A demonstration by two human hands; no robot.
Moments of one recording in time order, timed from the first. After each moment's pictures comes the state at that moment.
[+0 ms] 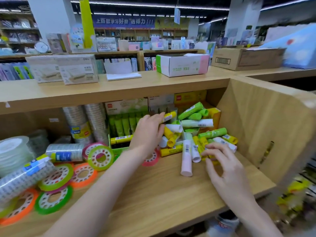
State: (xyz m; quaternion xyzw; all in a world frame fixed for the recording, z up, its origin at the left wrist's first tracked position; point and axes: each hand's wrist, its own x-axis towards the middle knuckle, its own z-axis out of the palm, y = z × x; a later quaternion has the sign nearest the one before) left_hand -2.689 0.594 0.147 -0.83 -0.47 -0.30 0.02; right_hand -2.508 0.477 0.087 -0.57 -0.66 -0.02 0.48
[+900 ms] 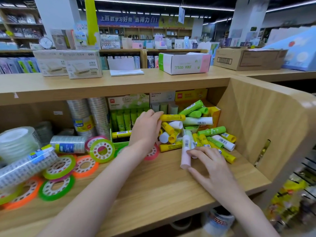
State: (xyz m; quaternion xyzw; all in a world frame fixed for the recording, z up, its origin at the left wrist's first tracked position) left_hand -2.691 0.587 0.142 -0.80 -0.49 -0.35 0.04; right_hand -2.510 0.483 0.077 -0.54 -0.75 -0.07 0.38
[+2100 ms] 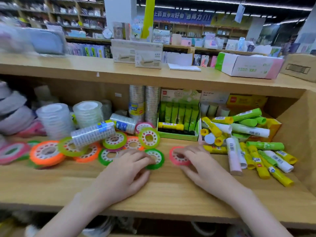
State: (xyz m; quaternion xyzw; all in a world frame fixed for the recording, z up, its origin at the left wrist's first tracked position) left_hand -2.844 0.468 0.088 -0.85 -0.46 -0.25 0.07; right_hand -2.612 0.510 0.112 -0.41 -0.89 0.03 0.17
